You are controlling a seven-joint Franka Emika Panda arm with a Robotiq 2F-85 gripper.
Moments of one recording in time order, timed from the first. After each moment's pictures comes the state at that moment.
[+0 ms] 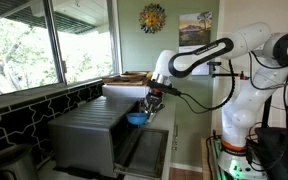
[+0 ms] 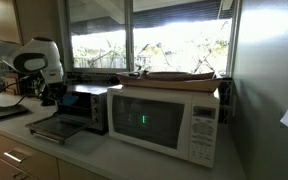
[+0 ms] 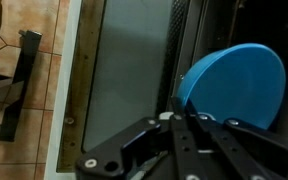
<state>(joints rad) 0.04 -0.60 0.26 -2.57 0.48 2.32 1.24</state>
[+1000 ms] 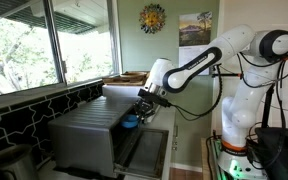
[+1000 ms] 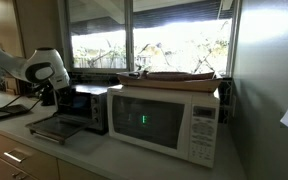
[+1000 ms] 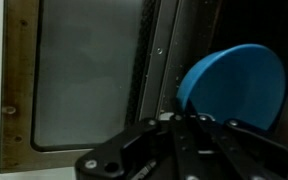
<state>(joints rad) 0.04 -0.44 0.30 -2.57 0.32 2.60 1.35</state>
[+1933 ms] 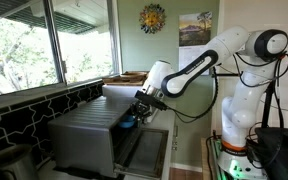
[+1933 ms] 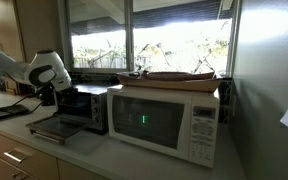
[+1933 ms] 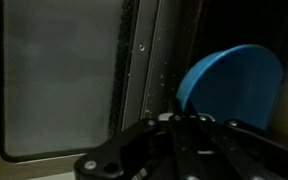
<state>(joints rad) 0.05 -0.38 0.31 -2.57 0.26 2.71 1.41</state>
